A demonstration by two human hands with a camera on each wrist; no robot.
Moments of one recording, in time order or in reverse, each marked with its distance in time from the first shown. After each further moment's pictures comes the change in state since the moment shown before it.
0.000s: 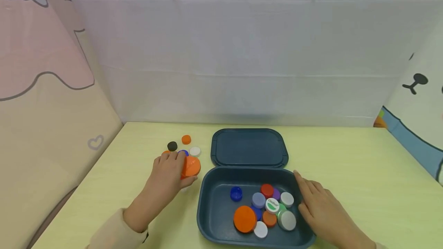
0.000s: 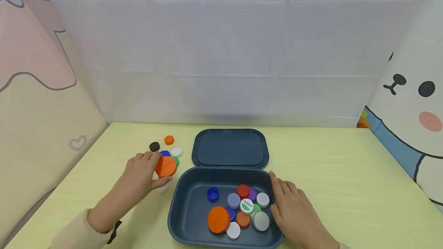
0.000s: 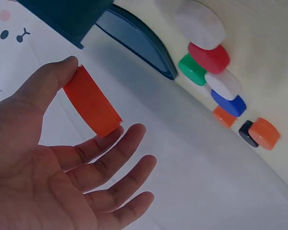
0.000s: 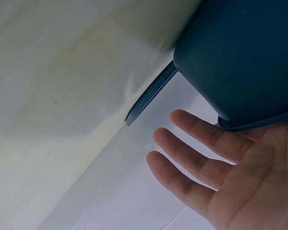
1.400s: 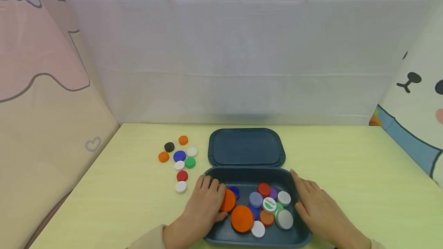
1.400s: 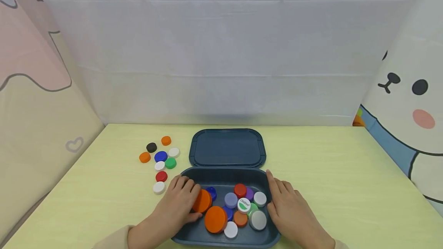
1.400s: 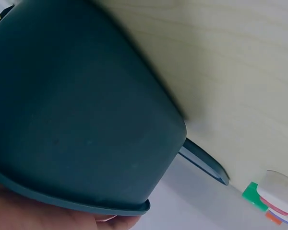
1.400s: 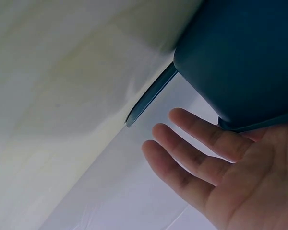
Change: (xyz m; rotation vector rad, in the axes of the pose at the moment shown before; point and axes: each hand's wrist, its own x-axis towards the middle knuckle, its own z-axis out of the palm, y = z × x) left_hand -0.017 0.081 0.030 0.187 -0.288 0.270; right_hand 0.000 -0.002 -0.003 0.055 -0.057 0.035
